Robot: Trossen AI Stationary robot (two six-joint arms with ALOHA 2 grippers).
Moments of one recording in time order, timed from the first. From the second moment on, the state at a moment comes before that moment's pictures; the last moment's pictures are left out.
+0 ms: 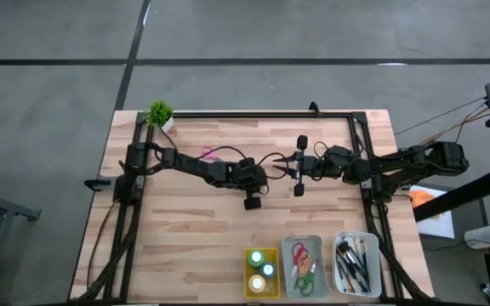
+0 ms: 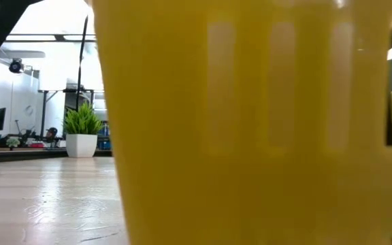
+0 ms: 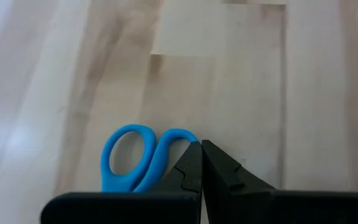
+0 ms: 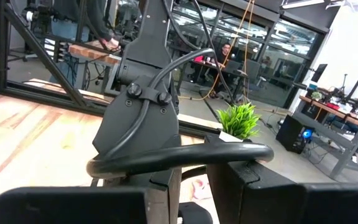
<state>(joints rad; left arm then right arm) 0.05 2.07 1.24 -0.11 -0.14 0.00 -0.12 1.26 0.41 0.89 -0.03 -0.26</state>
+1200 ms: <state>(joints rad) 0.03 1.94 1.23 -0.12 -0.12 0.02 -0.12 1.26 0.41 0.89 -0.03 -0.26</state>
